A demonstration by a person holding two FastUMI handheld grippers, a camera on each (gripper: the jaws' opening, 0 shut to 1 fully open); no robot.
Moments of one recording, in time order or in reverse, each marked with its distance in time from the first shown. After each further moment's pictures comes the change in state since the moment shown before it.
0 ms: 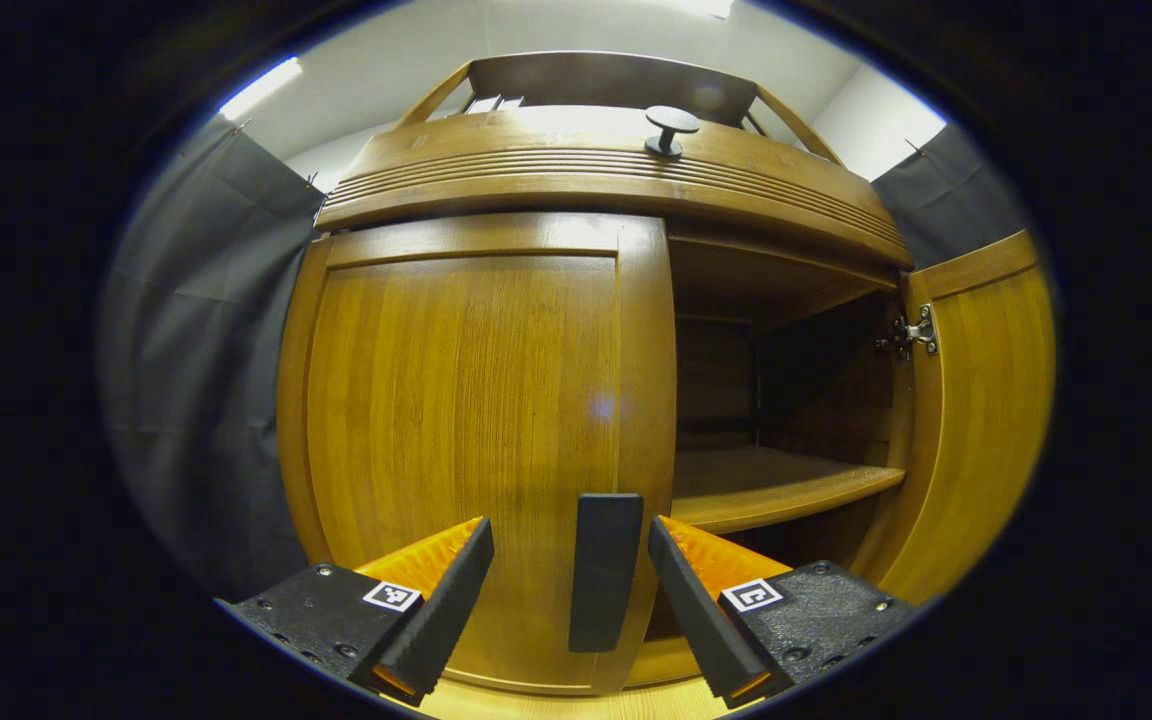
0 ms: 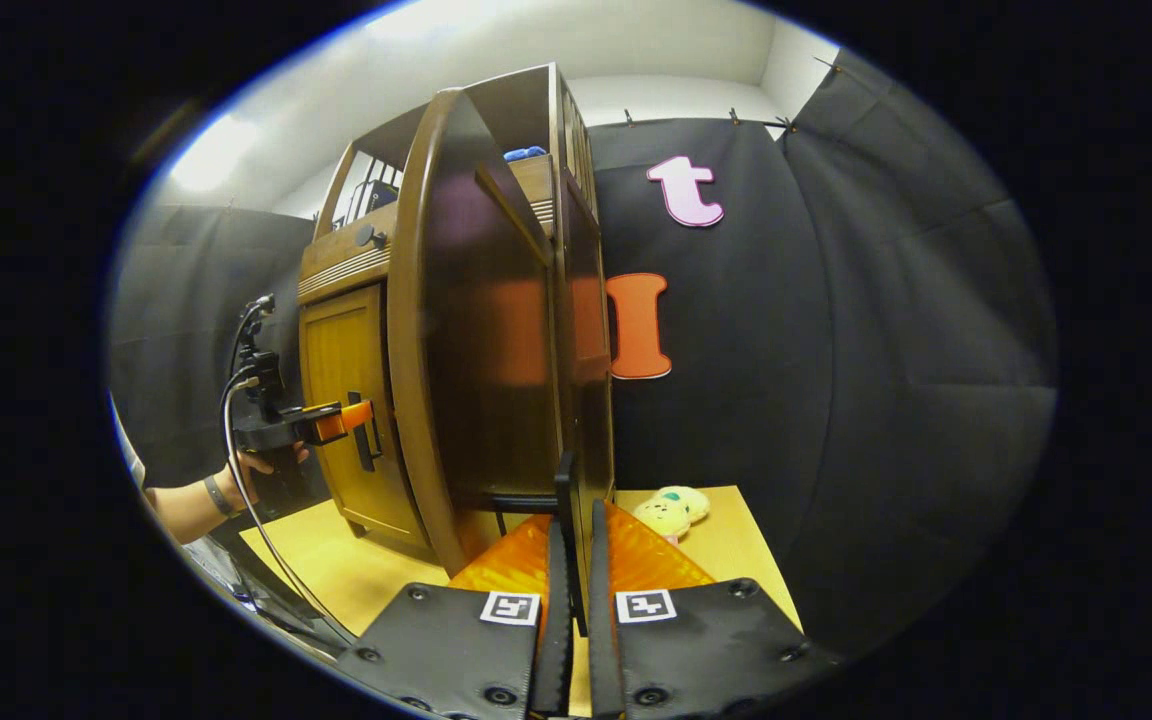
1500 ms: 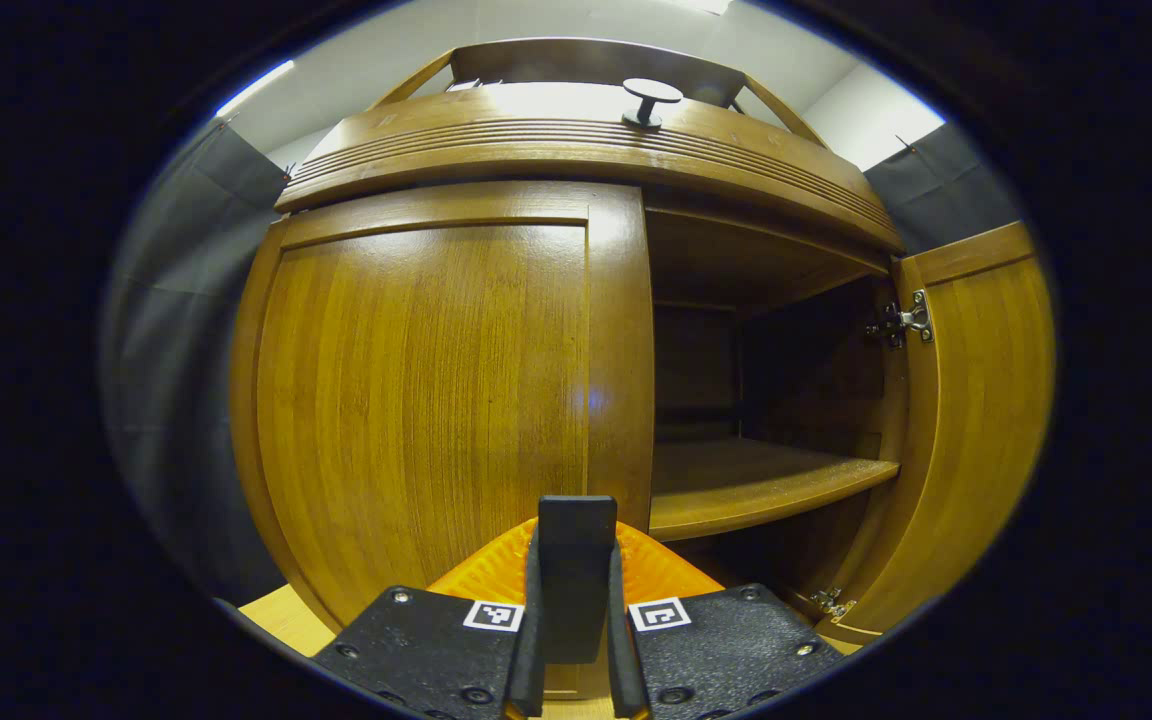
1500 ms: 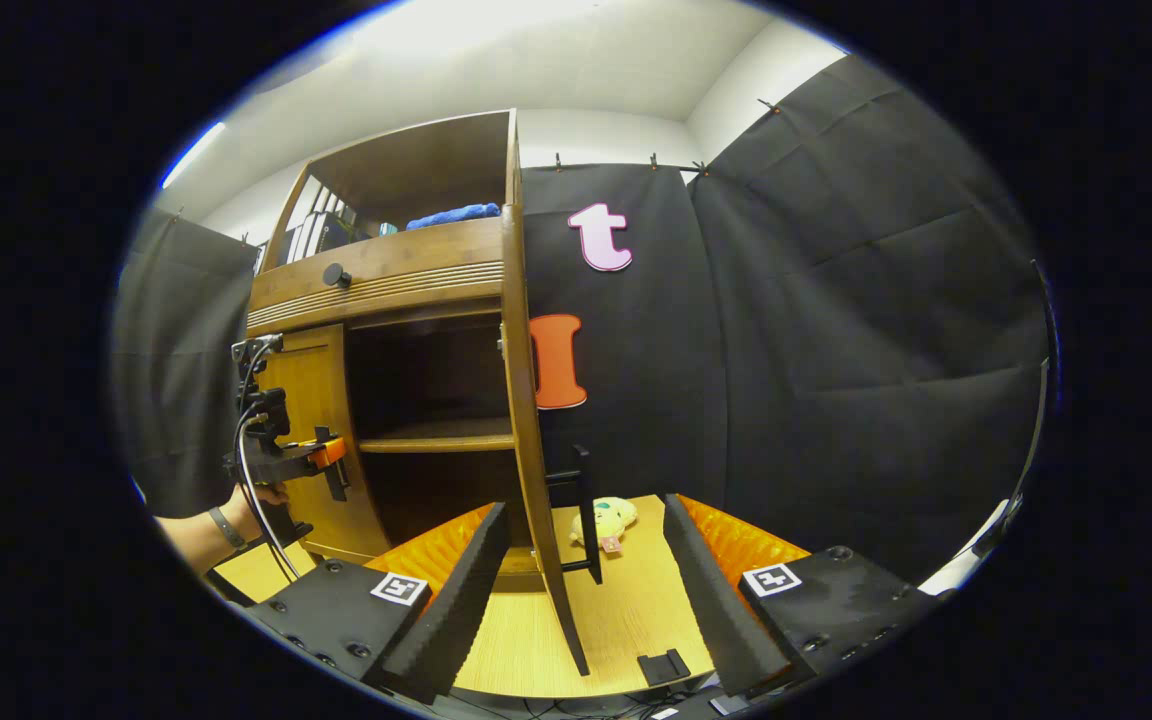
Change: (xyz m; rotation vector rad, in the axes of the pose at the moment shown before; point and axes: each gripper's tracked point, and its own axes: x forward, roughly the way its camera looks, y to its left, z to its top) left arm 0.018 -0.021 -0.009 0.017 0.025 -0.067; right arm -0.081 0.043 0.013 0.006 -0.094 -0.341
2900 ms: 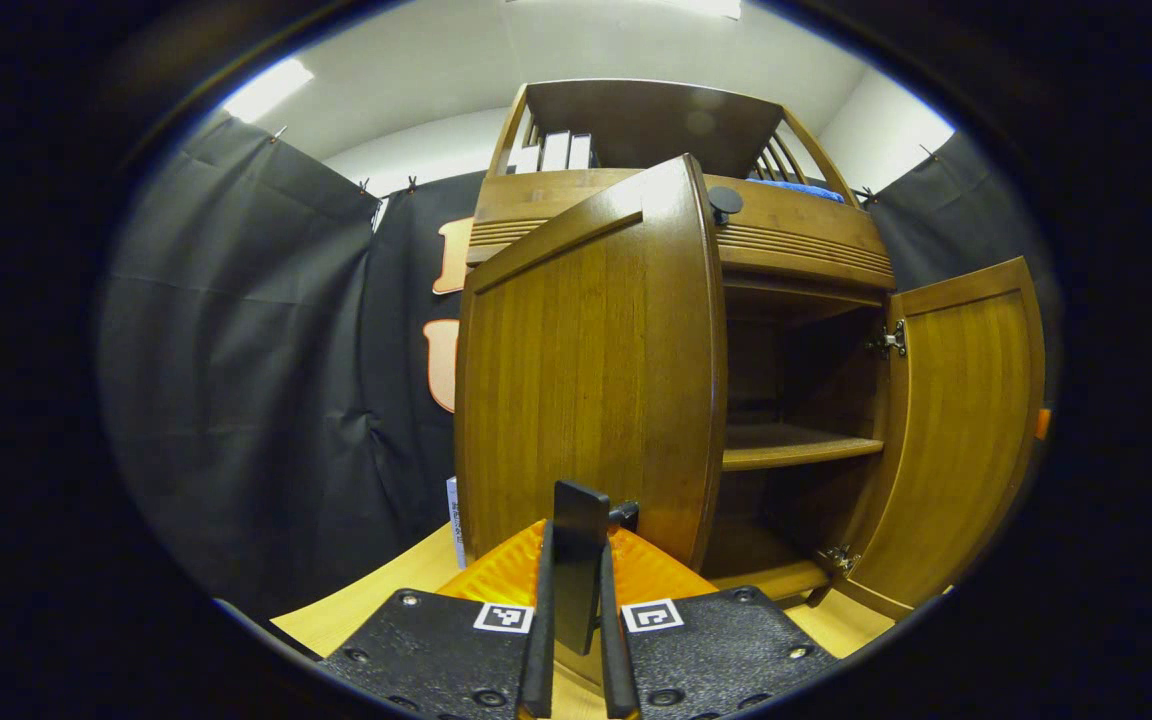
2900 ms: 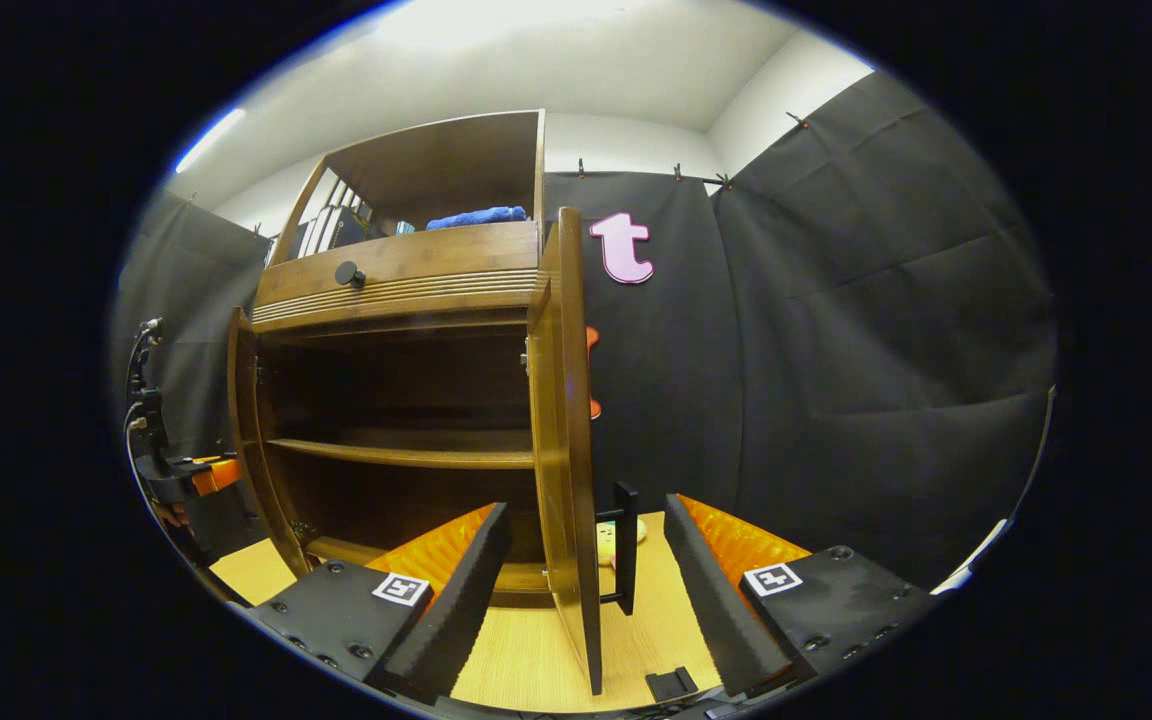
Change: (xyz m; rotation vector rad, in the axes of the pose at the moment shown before) left arm -0.176 0.089 0.019 -0.007 0.015 0.196; right arm 0.027 0.022 0.026 -0.042 -0.034 0.020
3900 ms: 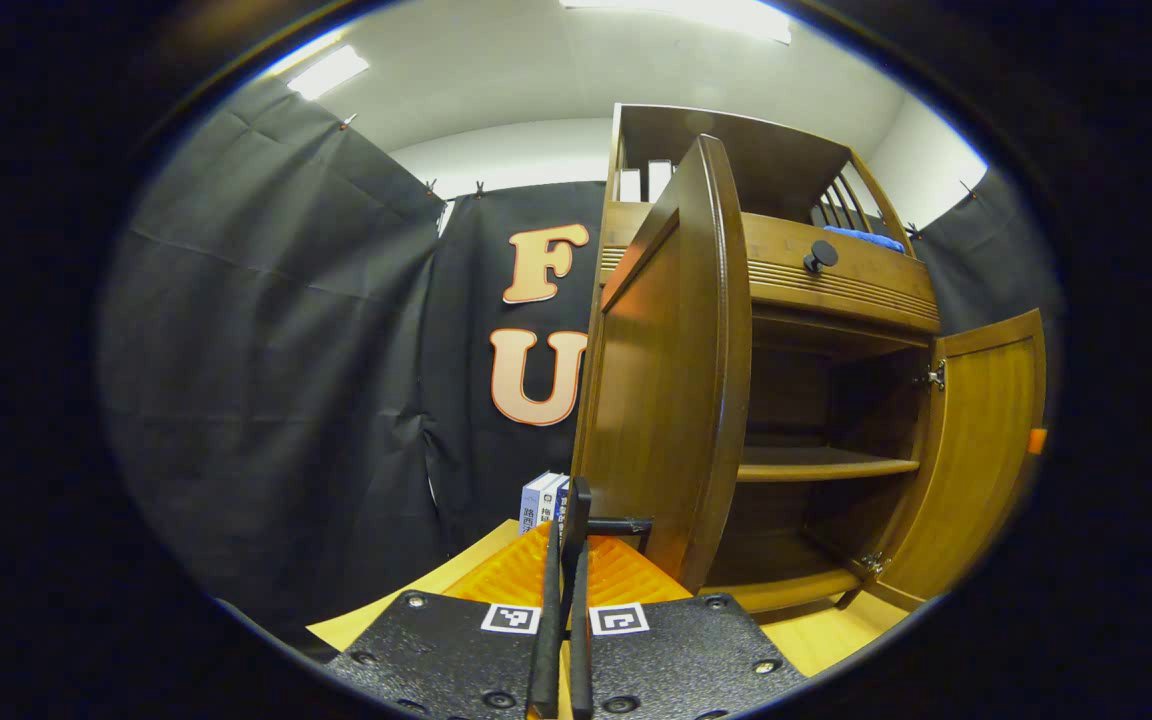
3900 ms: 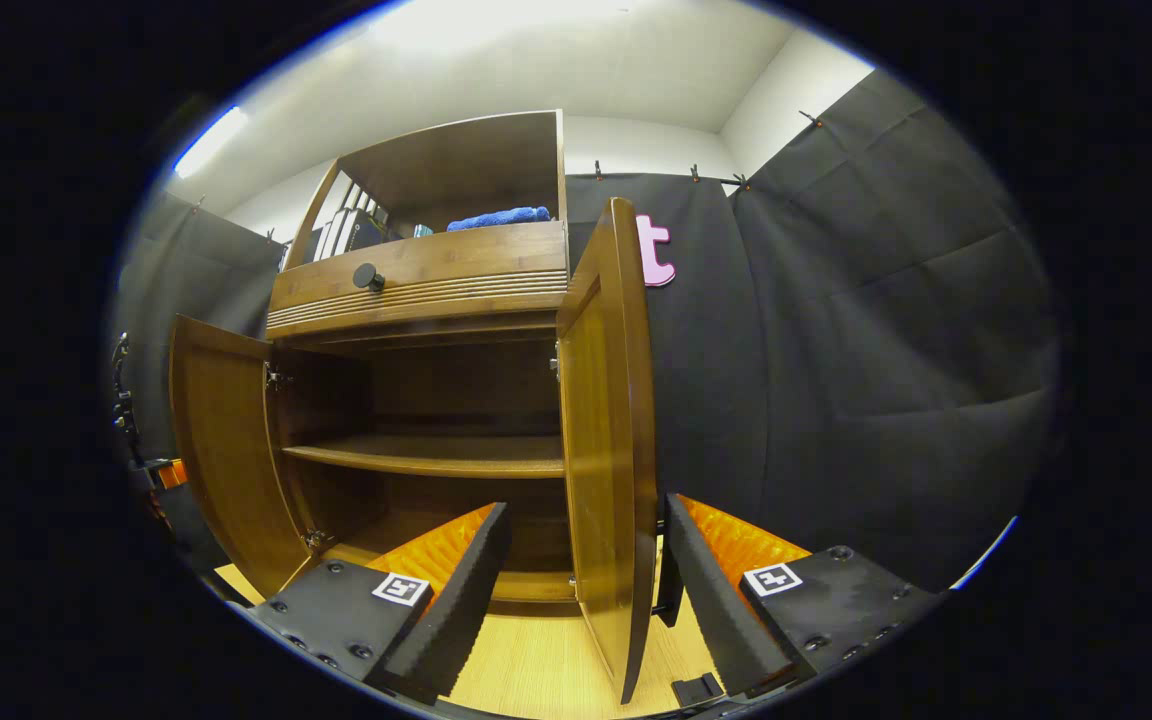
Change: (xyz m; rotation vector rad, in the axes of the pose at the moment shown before) left arm -0.025 0.121 0.011 -0.056 -0.045 0.043; right arm 0.016 0.026 0.002 0.019 -0.013 0.044
